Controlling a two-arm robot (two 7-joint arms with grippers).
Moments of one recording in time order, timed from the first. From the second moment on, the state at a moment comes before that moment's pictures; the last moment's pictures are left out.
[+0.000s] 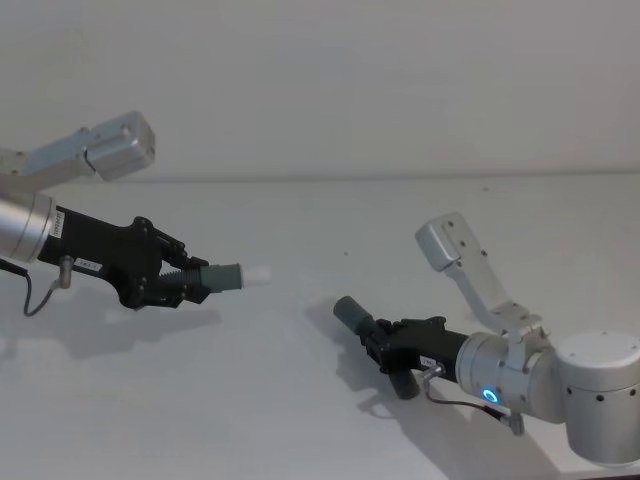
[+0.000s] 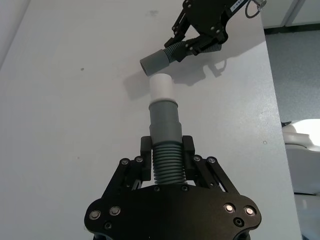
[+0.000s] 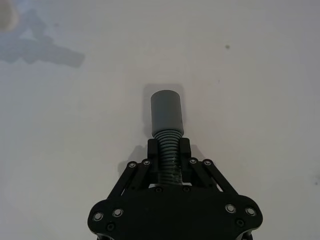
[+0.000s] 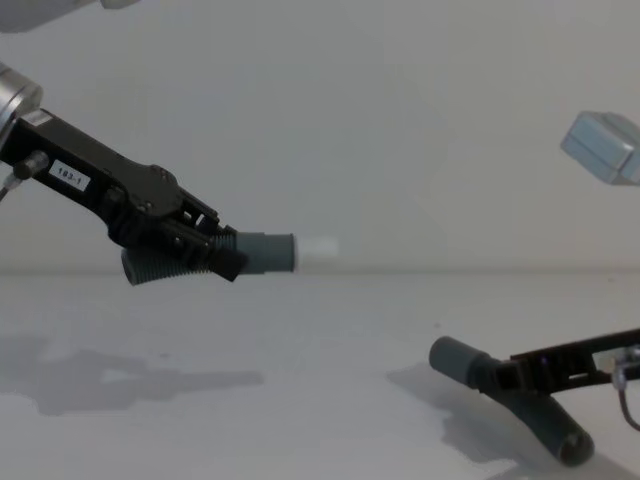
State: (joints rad) left arm -0.90 0.58 0.70 -1.24 -0.26 0.27 -1.28; right arm 0.21 0.33 -0.33 -1.71 0.29 0.76 0.29
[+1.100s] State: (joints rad) left arm -0.90 0.58 0.70 -1.24 -0.26 0.27 -1.28; right arm 0.32 0.50 -0.39 -1.64 0.26 0.29 0.56
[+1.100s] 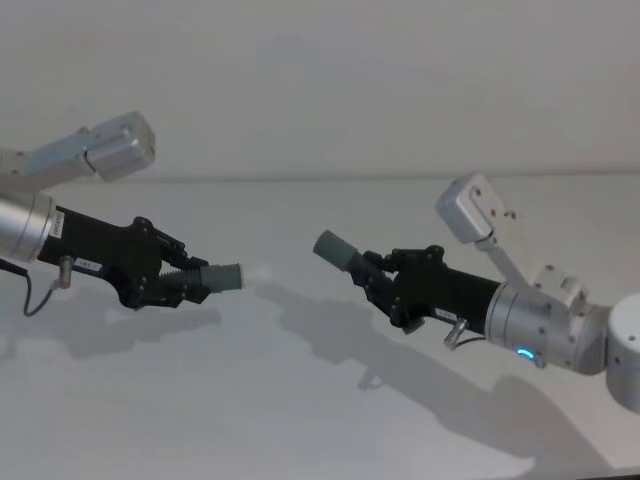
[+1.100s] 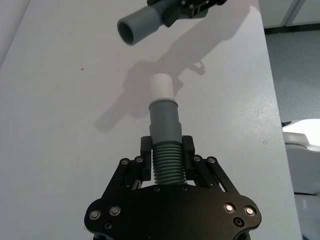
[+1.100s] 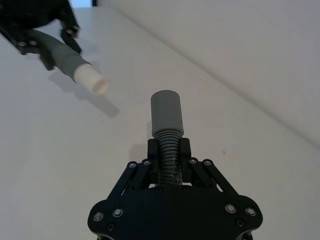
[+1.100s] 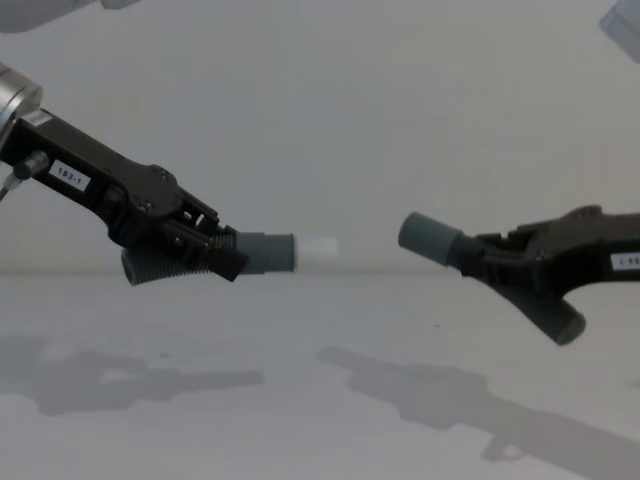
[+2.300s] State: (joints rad) left arm -0.90 0.58 0.70 -1.24 -0.26 0.27 -1.28; right arm 0.58 0.63 -0.45 -1.33 0.38 -0.24 1.13
